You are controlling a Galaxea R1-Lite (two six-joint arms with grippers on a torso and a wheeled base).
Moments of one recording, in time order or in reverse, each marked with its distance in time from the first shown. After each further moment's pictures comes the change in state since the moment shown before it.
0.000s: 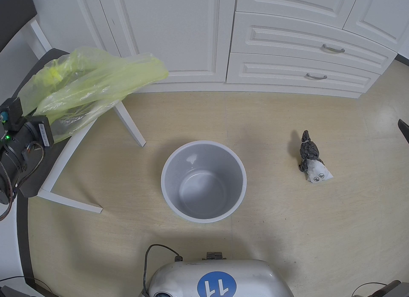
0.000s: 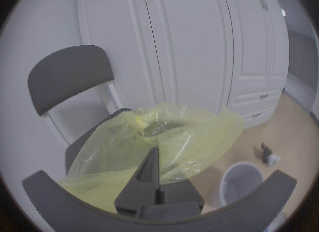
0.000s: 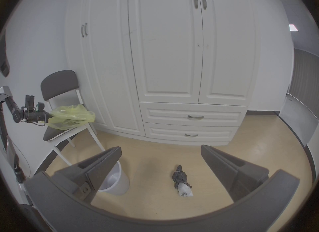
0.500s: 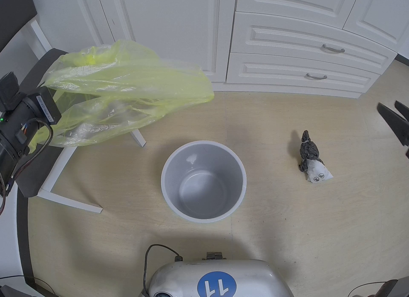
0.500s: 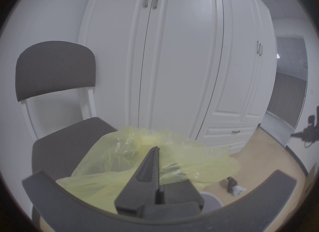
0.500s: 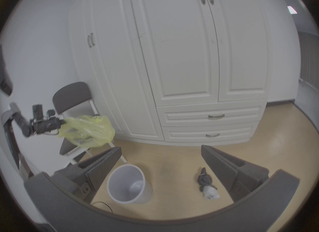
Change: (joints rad) left arm -0.156 -0.017 -0.073 -0.070 -0.096 -0.180; right arm 0.501 0.104 -0.061 -0.045 -0.366 0.064
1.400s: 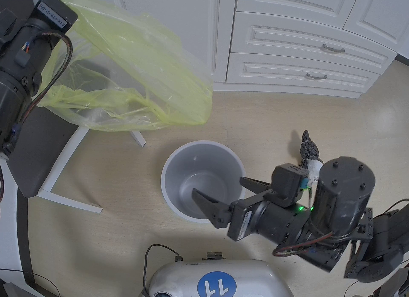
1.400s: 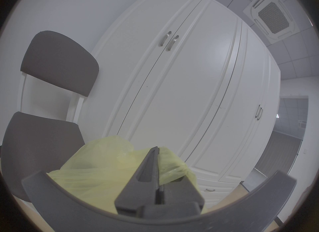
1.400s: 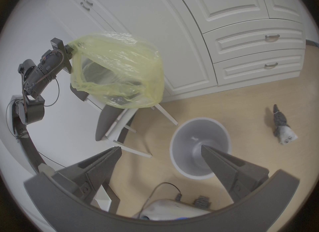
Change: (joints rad) left arm -0.329 0.141 -0.243 -0.334 0.269 -0.080; right arm 0.663 0.748 -0.034 -0.415 -0.300 0.352
